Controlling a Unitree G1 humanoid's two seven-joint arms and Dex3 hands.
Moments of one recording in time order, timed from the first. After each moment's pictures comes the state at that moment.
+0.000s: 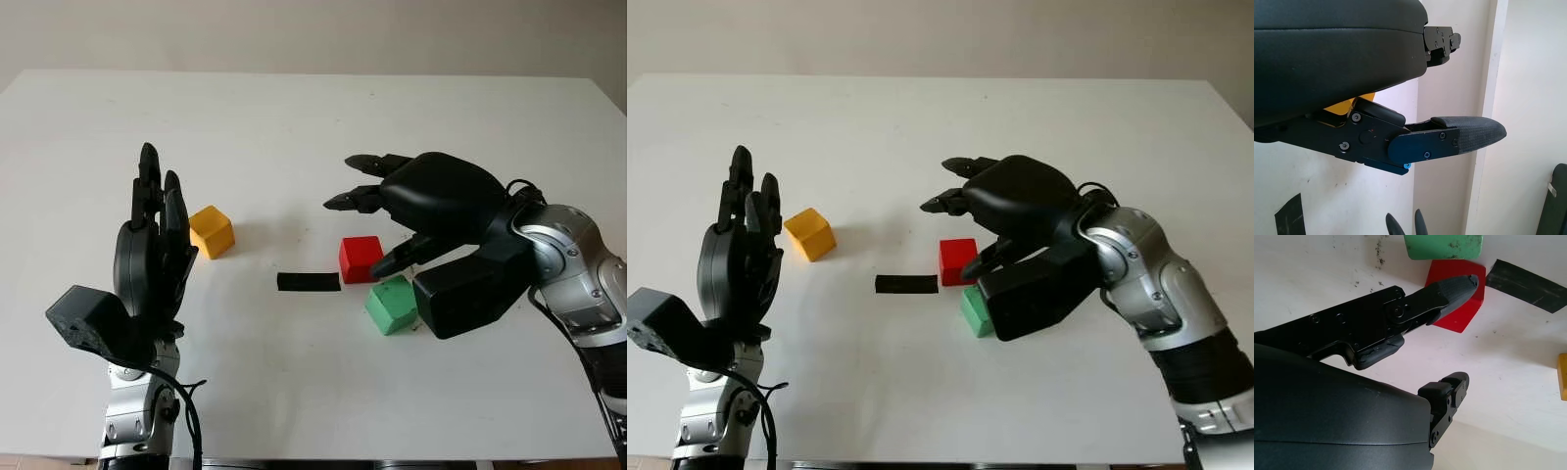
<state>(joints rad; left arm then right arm) -0.11 0.06 0.17 -0.01 -0.21 -0.17 -0.07 -0.56 -0.69 0.28 -0.04 -0.69 -0.25 0.47</state>
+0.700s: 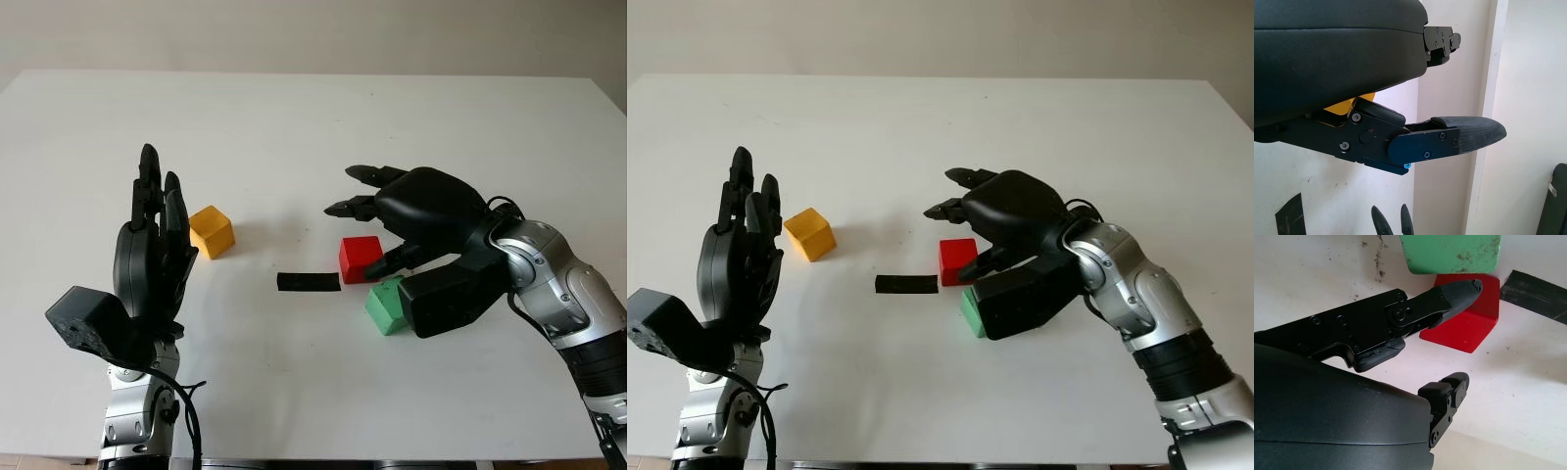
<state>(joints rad) -0.11 0.06 0.17 -0.01 -0.21 -0.17 -0.07 -0.57 -0.66 0.31 0.08 -0.76 -0.28 0.42</state>
